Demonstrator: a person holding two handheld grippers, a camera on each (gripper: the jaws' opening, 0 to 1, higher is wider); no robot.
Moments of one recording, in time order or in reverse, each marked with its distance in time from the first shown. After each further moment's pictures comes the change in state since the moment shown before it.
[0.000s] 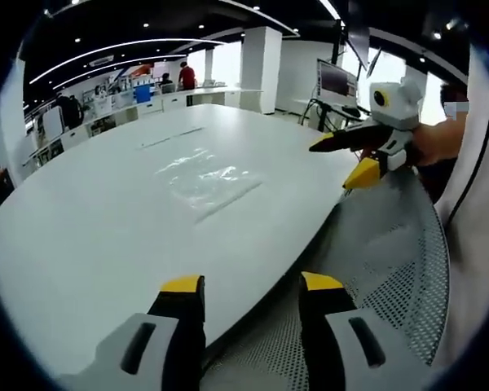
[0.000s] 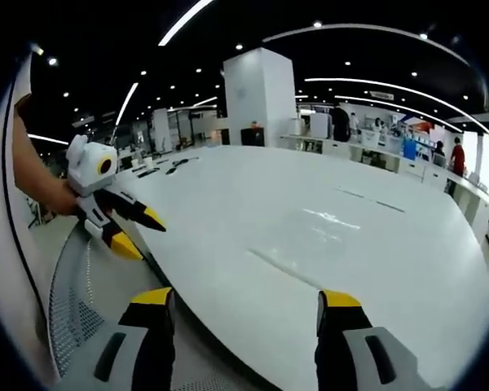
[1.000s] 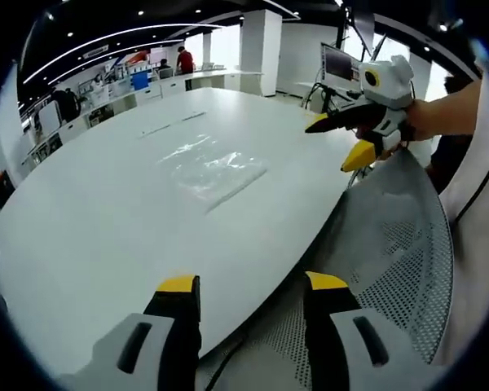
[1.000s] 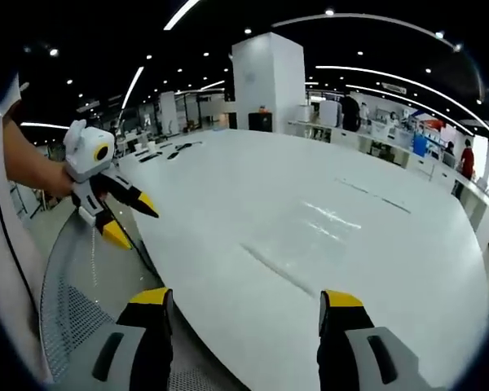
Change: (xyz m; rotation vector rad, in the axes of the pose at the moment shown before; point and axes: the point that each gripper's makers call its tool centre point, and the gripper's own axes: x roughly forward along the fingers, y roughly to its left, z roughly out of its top) left arm 0.005 0.020 -0.012 0.002 0.118 -0.014; right arm 0.007 -0.023 0.005 -0.016 0.078 0.037
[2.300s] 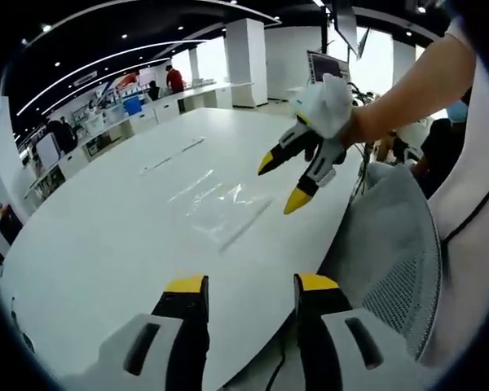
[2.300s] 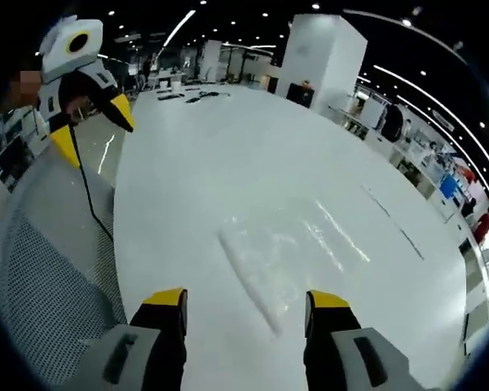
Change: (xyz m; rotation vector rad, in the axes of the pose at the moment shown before) left arm -0.019 0.004 0.059 0.119 -0.055 0.023; right arm 0.068 -0.037 0.012 -0.284 0.214 0.036
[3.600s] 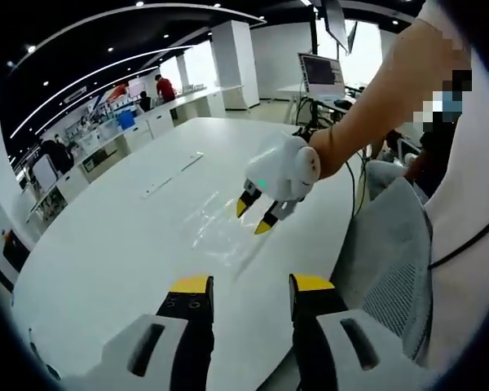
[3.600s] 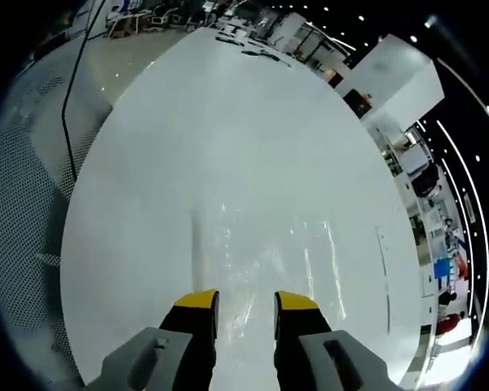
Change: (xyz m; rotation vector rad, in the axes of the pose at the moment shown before) left arm -0.009 0.011 0.056 0.095 -0.006 -0.005; right arm 0.062 -0.033 0.013 -0.489 0.214 -0.014
